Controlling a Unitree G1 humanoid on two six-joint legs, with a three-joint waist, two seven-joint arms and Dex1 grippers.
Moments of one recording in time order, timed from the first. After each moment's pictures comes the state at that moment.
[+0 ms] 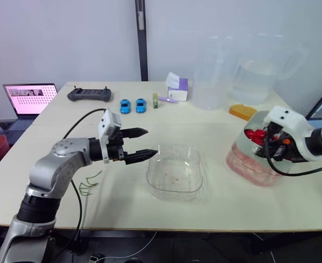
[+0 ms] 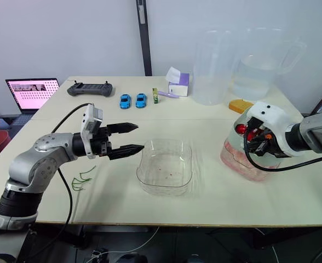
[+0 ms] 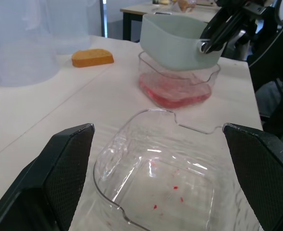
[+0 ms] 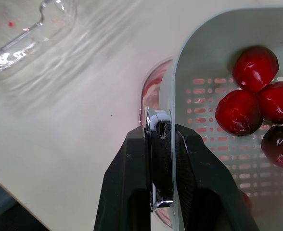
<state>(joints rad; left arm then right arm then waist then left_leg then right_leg) -0.60 0.62 0.01 -0.16 -0.62 0.60 -1.00 -0.68 -1.39 0.02 -0.35 0.56 1.28 0.95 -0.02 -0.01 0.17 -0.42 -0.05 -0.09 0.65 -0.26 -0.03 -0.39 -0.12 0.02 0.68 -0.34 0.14</state>
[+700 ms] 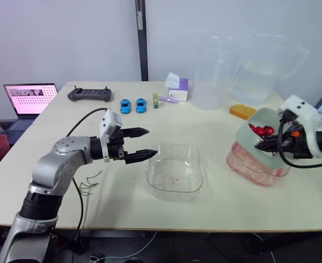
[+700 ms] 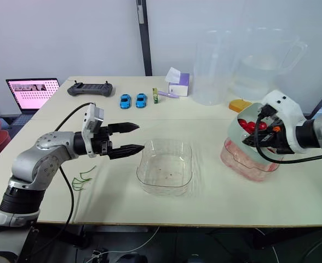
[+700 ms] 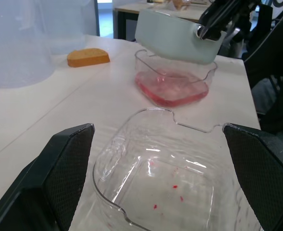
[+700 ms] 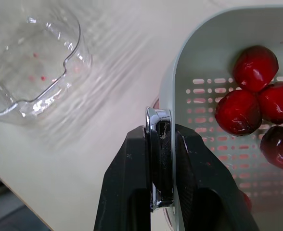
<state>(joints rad) -0.62 0.61 0.00 -0.13 -0.60 0.58 -1.05 -0.63 -1.31 -0.18 -0.26 0.65 1.35 0.93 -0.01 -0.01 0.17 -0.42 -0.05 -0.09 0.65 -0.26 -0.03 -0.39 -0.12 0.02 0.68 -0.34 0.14</state>
